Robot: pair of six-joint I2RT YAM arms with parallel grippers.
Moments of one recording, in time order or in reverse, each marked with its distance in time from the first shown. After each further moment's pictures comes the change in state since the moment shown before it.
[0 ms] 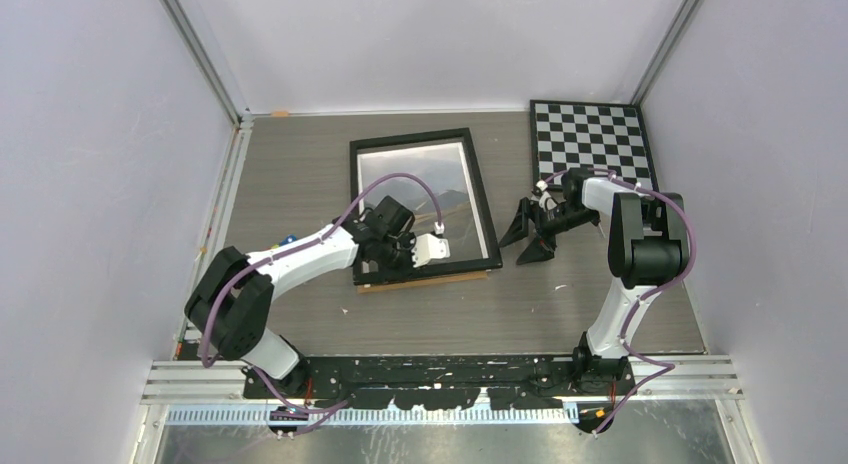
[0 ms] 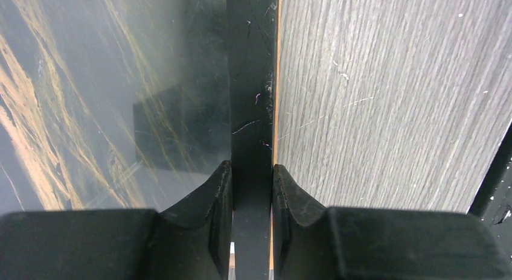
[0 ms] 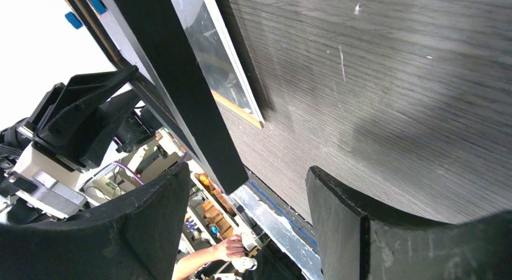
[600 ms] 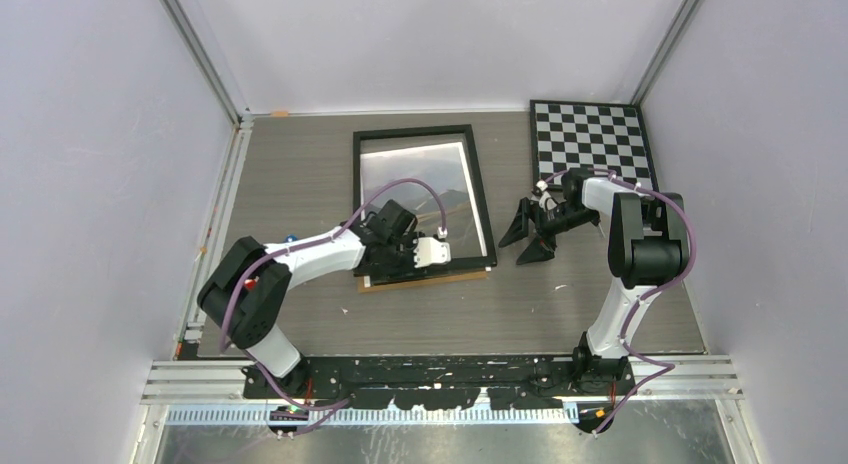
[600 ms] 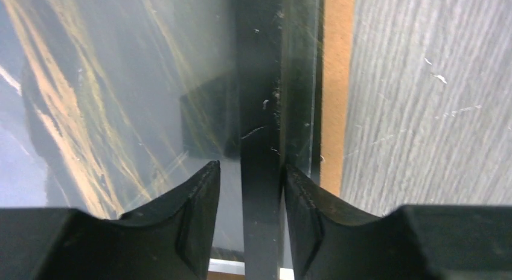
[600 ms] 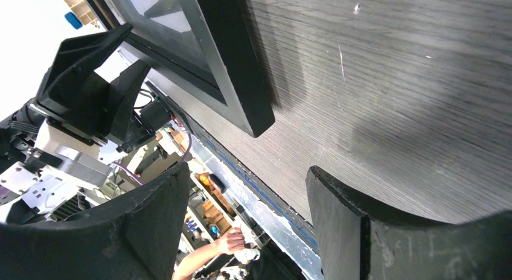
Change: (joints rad) left arm 0.015 0.078 -0.040 0.145 -0.098 0.108; right arm 0.000 0.000 0.000 0.001 0.001 0.001
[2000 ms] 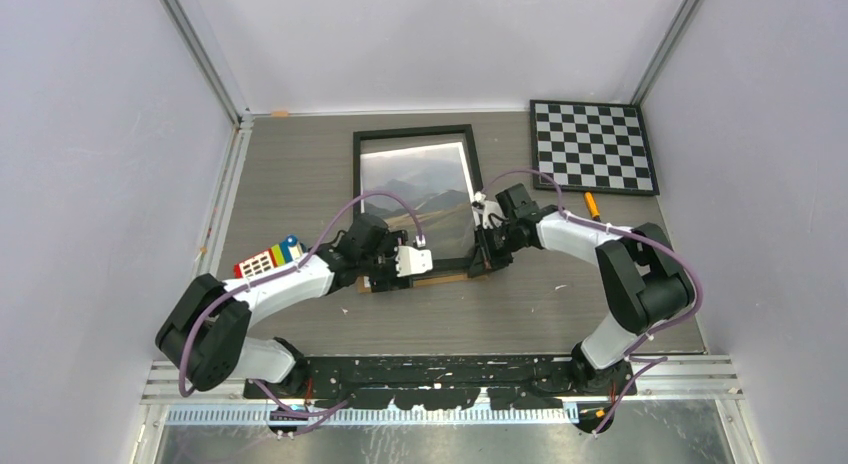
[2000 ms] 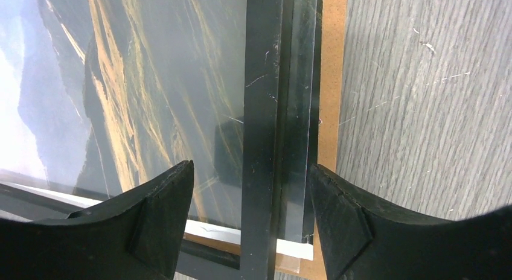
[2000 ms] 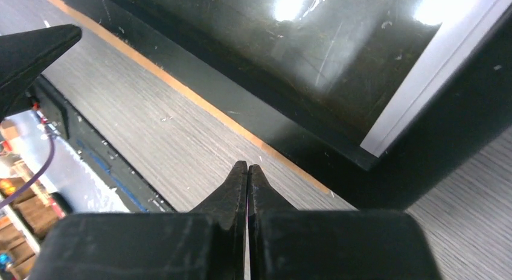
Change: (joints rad) left arm 0.035 -0.254 -0.245 0.218 0.019 0.031; right arm 0.448 -0.256 -0.251 0.454 0.267 0.072
